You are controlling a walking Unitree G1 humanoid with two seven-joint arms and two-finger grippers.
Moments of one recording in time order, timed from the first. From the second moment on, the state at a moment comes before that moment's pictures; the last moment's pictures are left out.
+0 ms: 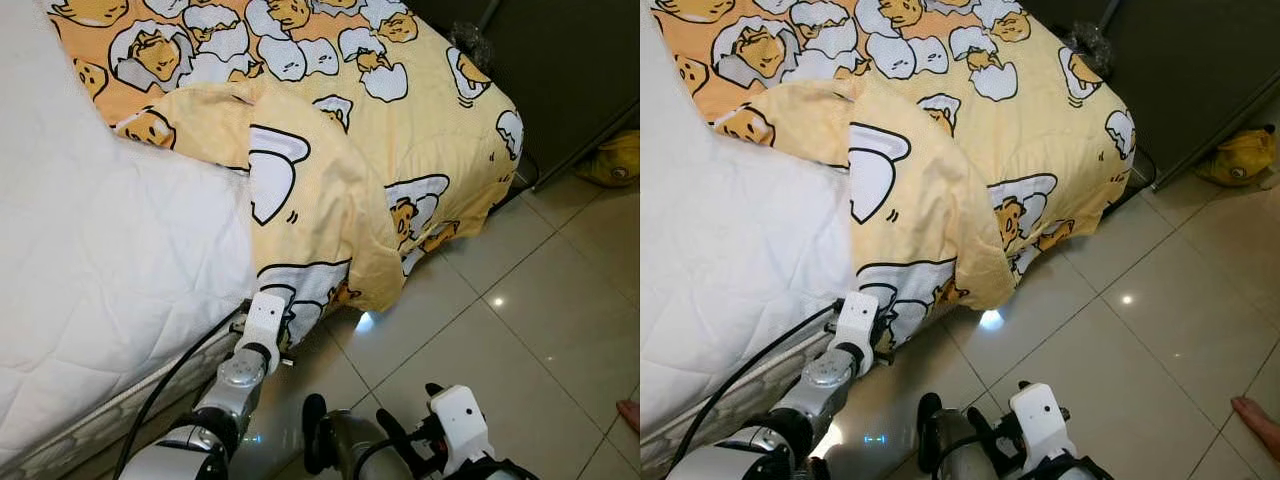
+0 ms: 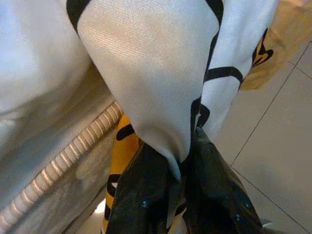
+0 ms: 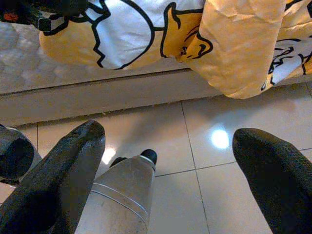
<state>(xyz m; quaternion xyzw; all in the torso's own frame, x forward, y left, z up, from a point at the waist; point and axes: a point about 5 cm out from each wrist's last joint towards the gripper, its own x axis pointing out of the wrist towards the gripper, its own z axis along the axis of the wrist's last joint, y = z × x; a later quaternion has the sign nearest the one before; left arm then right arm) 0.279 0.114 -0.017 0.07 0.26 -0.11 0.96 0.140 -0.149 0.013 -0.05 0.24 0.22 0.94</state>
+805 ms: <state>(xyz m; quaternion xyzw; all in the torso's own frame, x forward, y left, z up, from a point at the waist) 0.244 0.076 -0.034 0.10 0.26 -0.31 0.91 0.142 -0.155 0.009 -0.06 0.25 0.24 0.94</state>
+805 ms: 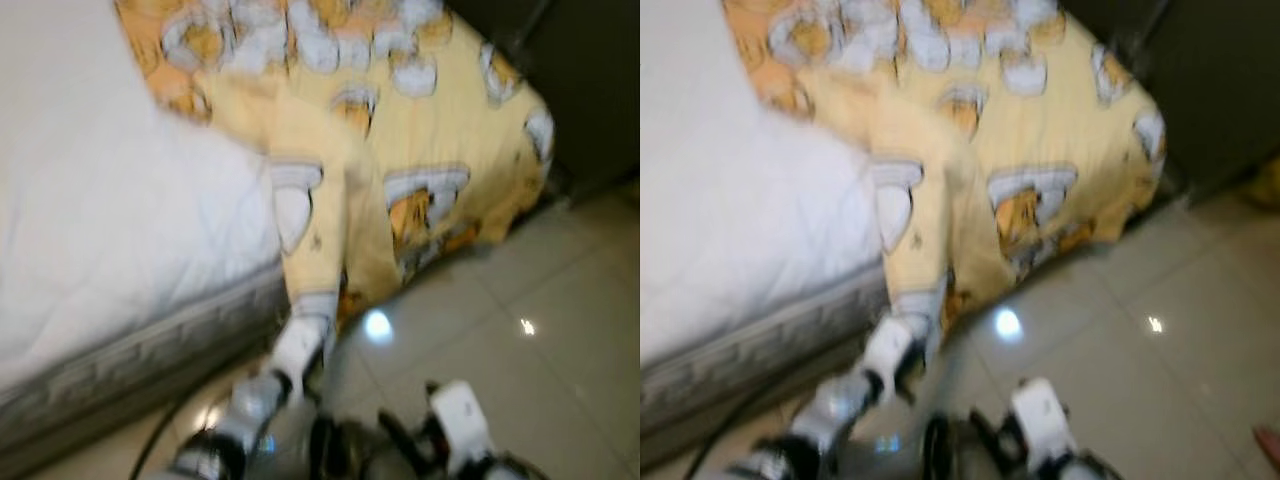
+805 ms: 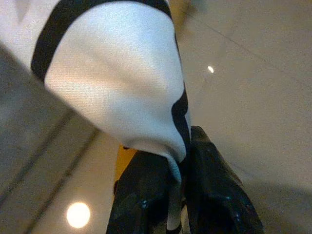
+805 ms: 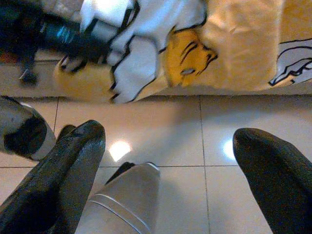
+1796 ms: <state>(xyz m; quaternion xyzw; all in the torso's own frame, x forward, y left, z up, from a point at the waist) 0.198 0.043 -0.046 0.10 0.26 -0.48 0.83 0.146 -0.147 0.012 -0.06 0.24 0.27 0.93</state>
